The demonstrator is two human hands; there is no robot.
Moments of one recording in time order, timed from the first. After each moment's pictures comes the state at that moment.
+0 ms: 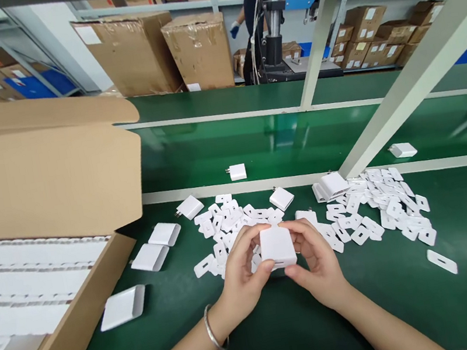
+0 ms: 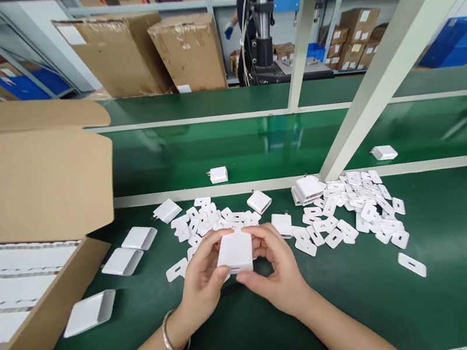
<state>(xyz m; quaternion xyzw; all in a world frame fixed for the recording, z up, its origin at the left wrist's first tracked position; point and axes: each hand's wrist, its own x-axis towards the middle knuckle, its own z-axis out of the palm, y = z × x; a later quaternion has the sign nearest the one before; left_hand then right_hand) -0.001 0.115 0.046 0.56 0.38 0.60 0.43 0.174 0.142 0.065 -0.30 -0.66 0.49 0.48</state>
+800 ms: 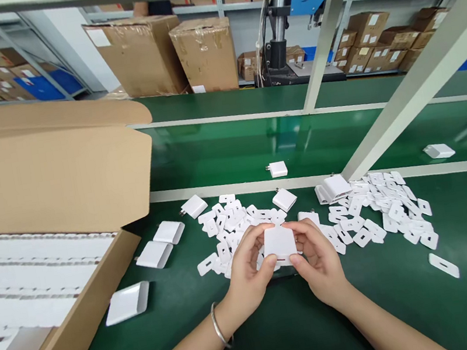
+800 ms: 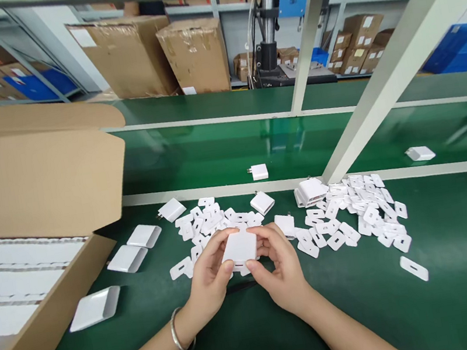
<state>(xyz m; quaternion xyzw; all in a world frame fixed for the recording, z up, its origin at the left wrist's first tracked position) 0.006 0.116 0.047 0.52 0.39 0.61 0.44 0.175 0.143 0.060 -0.29 -0.66 0.49 0.49</state>
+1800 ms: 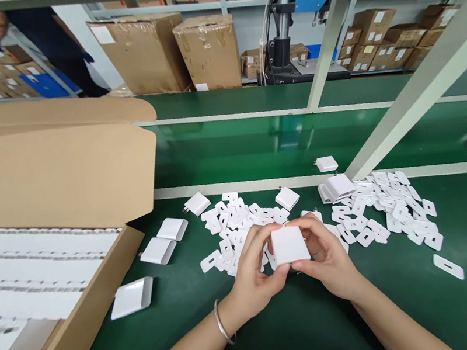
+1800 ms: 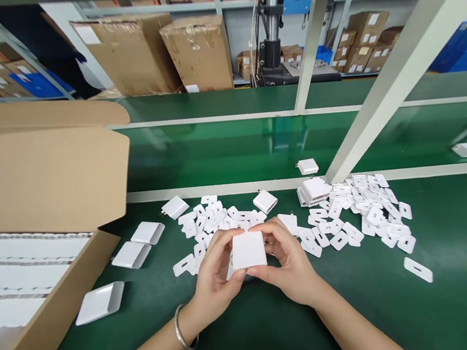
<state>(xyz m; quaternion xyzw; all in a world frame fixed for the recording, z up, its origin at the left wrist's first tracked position) 0.003 0.113 0.042 0.63 0.38 0.57 0.36 0.184 0.153 0.079 -0.27 -0.63 0.58 0.43</state>
